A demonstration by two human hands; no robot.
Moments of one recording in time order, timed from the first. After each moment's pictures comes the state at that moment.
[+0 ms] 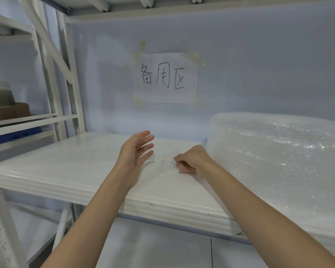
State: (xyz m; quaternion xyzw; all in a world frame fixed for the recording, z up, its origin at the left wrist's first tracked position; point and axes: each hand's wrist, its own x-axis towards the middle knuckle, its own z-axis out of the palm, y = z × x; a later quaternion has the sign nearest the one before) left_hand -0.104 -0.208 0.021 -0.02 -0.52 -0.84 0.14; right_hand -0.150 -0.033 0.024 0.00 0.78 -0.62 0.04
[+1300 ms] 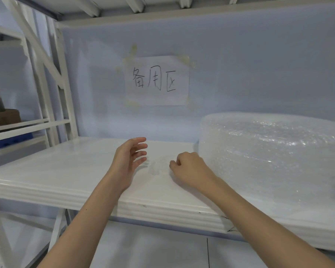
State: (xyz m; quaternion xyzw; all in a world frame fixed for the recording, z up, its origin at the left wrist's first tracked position) left_hand -0.104 -0.207 0.017 -0.01 -0.56 -0.82 0.14; right_hand -0.098 -0.018 0.020 -0.16 0.94 -0.25 -0.16
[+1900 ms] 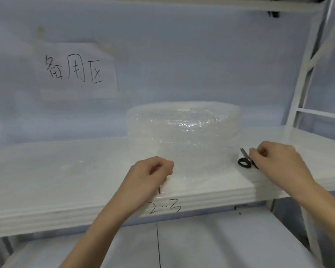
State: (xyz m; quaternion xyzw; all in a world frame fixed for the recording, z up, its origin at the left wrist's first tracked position) left_hand -0.014 -0.016 0.008 -0.23 -0.80 -0.55 0.04; right_hand 0.031 0.286 0.023 0.18 0.92 -0.15 -0.32
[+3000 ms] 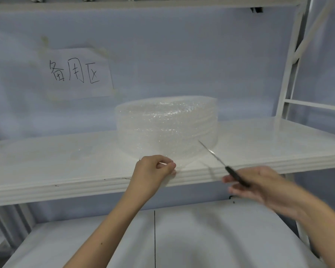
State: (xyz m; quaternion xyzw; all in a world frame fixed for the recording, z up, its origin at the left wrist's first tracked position) left_hand 0.034 0.054 -0.011 -0.18 -0.83 -0.52 0.10; right_hand 0.125 0.309 -0.010 0.03 0.66 -0.75 0.02
